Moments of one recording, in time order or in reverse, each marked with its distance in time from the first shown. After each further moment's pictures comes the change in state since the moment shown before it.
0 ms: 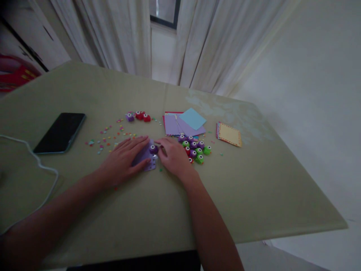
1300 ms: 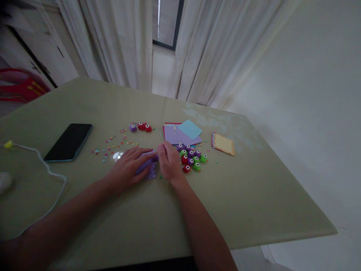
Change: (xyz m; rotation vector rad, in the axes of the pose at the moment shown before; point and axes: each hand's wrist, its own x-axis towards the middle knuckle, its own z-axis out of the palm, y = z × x) left_hand 0.003 0.008 -0.004 -0.064 0.125 0.158; right_hand 0.010 -0.022 0.016 0.288 0.321 0.112
